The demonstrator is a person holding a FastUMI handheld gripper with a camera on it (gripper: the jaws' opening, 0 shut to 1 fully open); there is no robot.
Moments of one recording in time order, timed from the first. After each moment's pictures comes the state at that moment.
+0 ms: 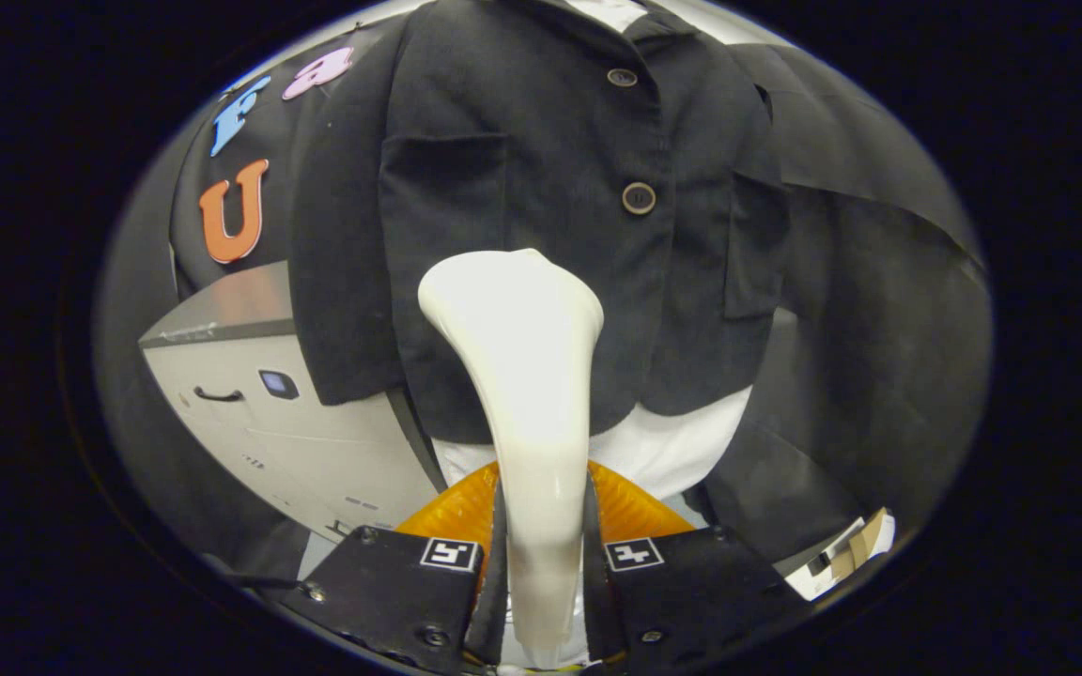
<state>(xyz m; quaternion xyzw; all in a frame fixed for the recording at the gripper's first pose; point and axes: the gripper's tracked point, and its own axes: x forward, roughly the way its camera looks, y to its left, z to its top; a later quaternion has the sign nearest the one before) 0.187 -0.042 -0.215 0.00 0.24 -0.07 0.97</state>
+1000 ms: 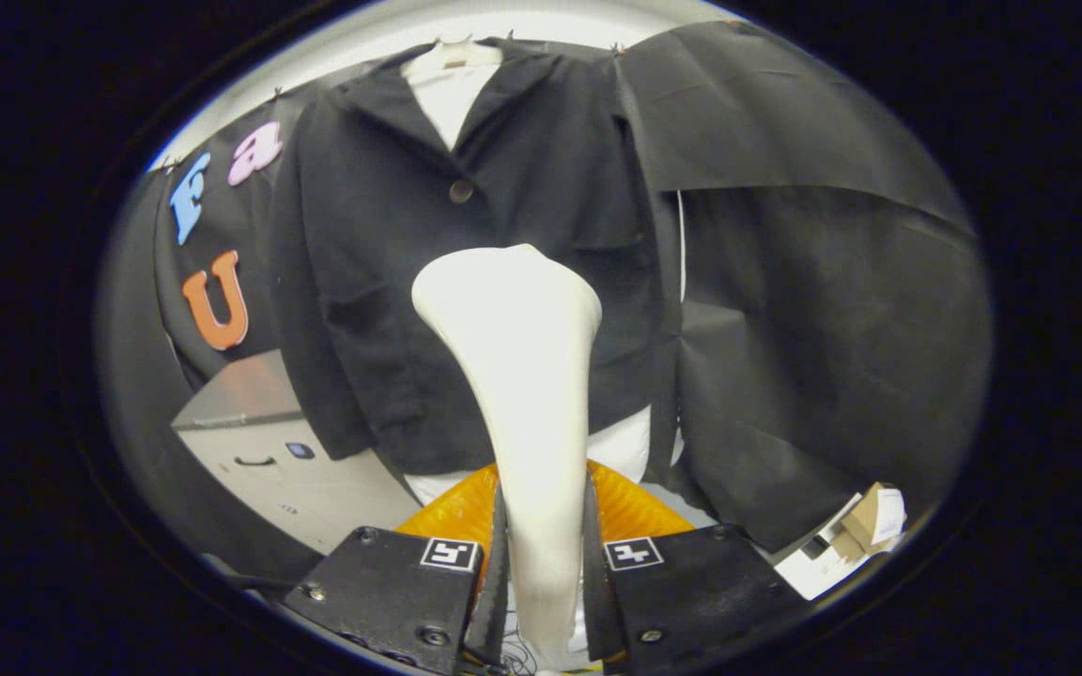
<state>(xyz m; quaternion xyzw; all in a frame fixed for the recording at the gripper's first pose) 0.110 -0.138 -0.091 0.09 0.17 -0.09 0.98</state>
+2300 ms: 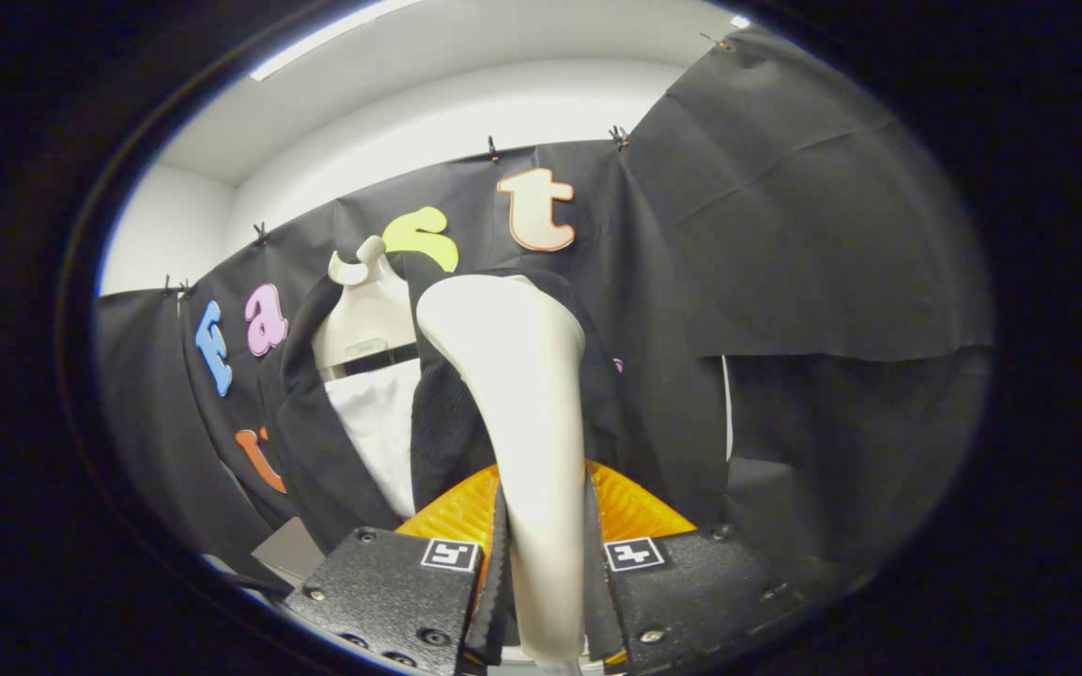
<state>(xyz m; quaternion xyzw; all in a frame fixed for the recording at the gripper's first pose) 0.217 -0.247 0.216 0.13 0.00 0.00 0.99</state>
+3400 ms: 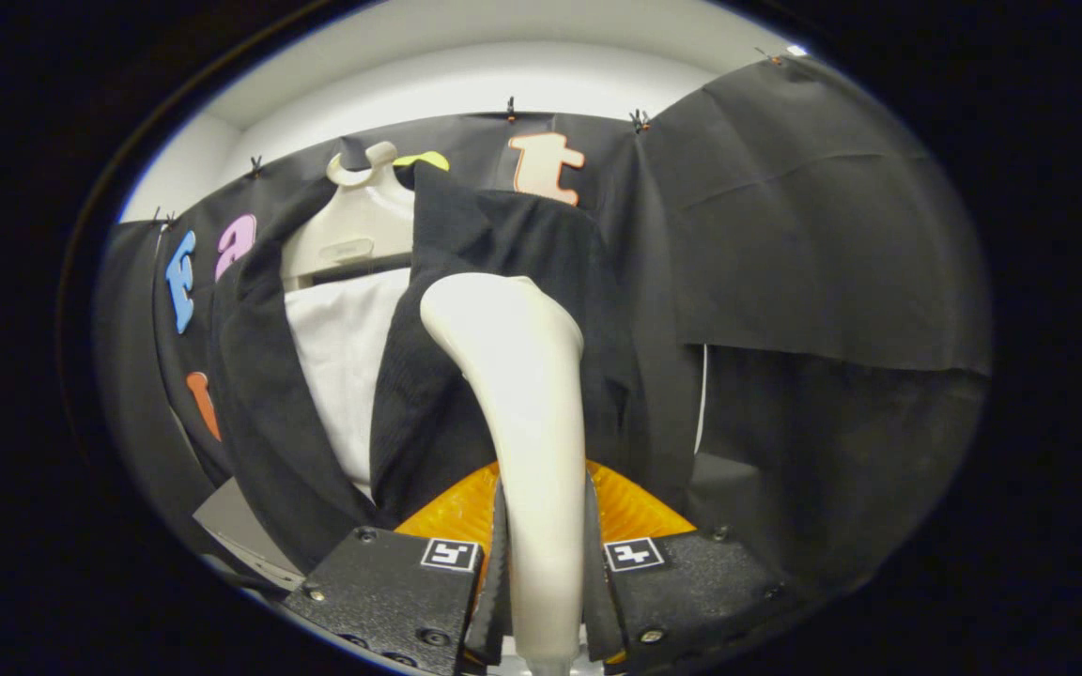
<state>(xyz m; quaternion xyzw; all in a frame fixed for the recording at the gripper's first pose) 0.247 -0.231 0.150 0.06 0.05 -0.05 1.00</state>
